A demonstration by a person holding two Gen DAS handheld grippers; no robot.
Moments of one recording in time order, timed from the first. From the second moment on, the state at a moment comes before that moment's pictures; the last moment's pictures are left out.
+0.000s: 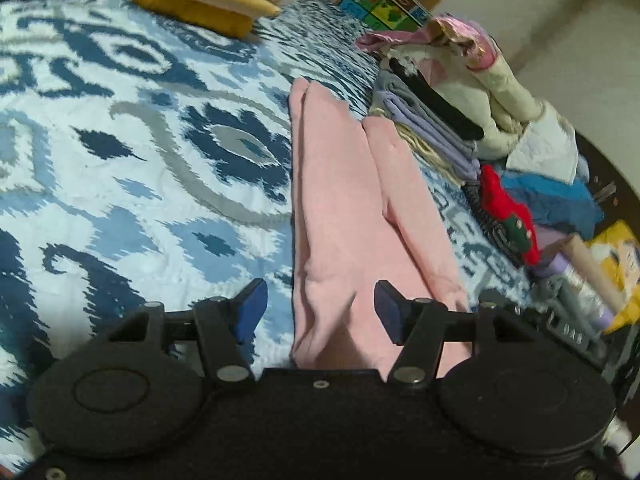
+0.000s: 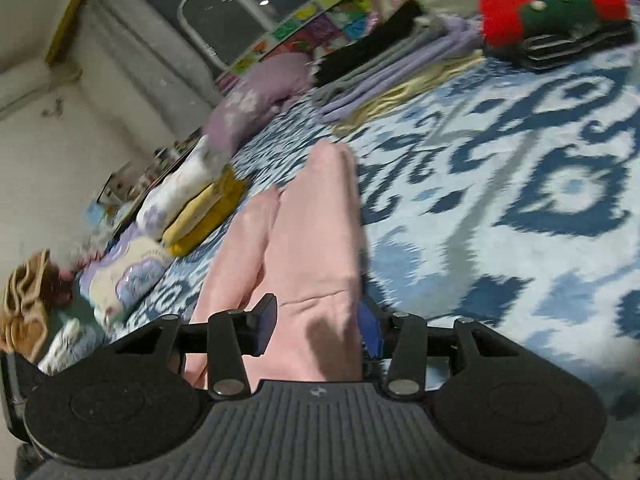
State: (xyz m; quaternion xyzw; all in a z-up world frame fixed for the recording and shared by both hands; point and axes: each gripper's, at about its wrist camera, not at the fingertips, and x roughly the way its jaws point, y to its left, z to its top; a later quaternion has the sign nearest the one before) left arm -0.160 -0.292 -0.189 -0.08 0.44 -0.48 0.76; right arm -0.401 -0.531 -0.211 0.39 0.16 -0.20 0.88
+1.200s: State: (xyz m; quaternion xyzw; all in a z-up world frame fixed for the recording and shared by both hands) left arm -0.165 -0.314 -0.195 -0.03 0.41 -0.51 0.76; right arm -0.393 -0.554 -0.234 0.47 0.15 -0.12 0.86
